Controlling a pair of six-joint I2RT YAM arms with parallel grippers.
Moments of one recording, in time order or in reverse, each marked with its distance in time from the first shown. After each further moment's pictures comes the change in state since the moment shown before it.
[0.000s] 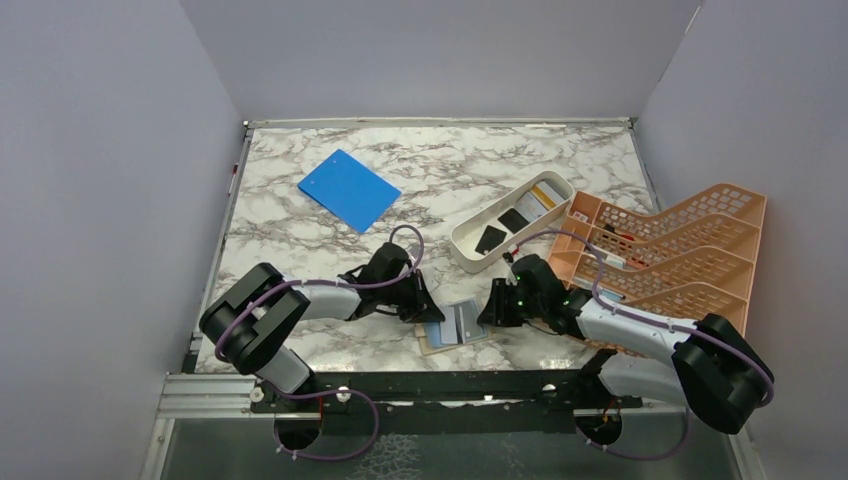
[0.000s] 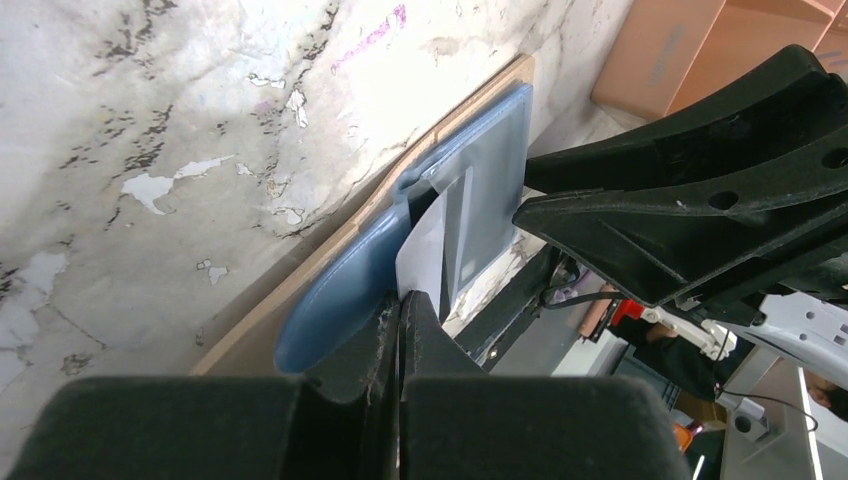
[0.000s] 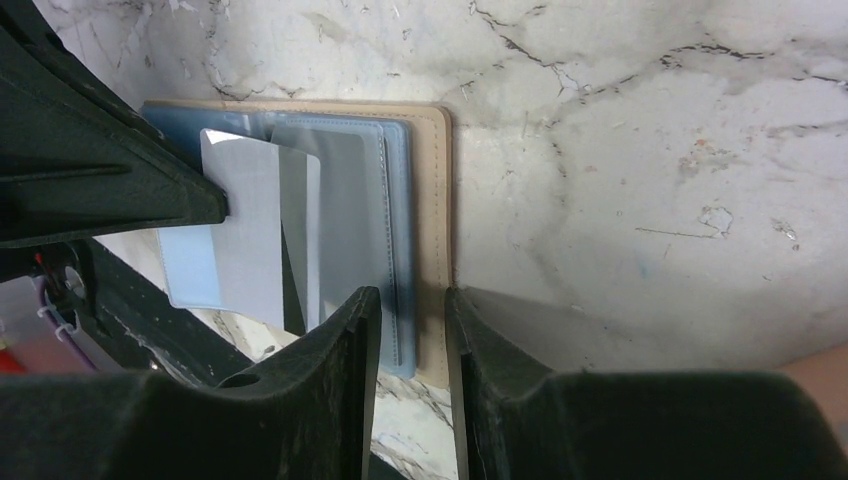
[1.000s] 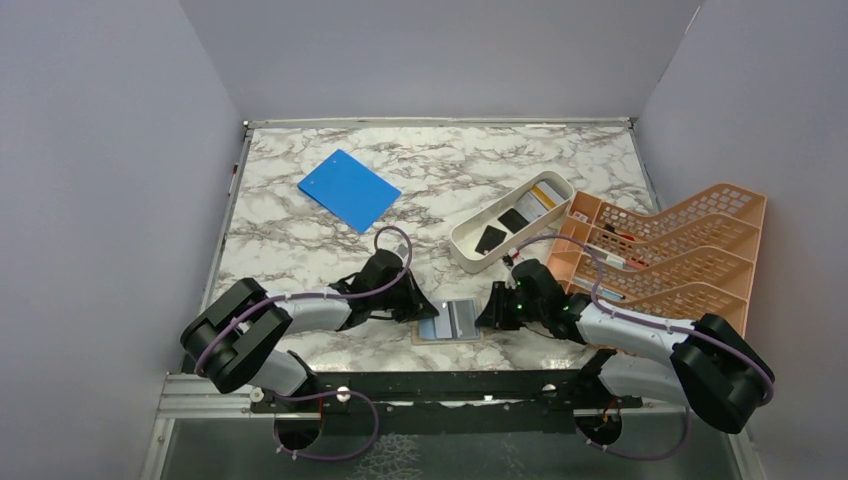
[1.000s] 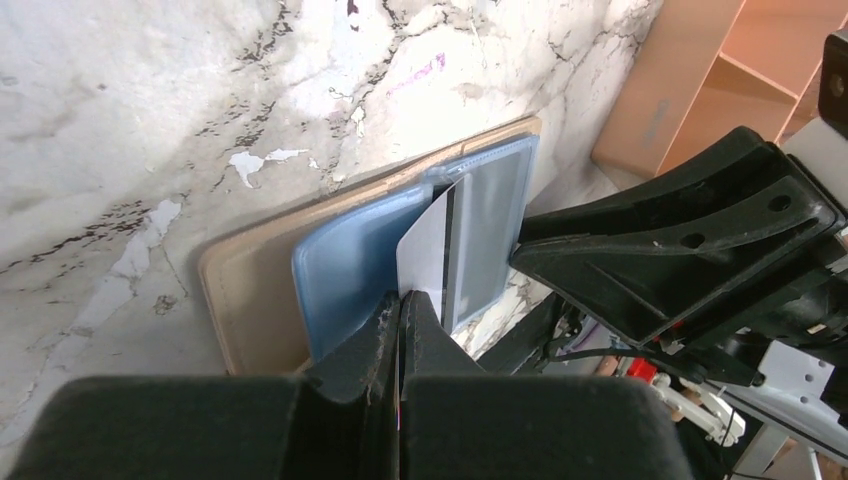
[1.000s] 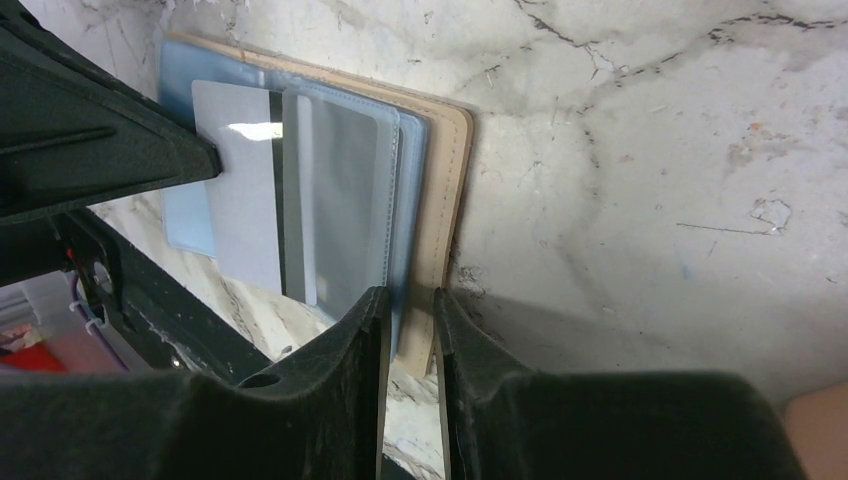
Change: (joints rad) left arm -0.021 -0.112 -0.071 0.005 -0.186 -0.058; right arm 0.022 -0.003 -0.044 0.080 -0.011 0.042
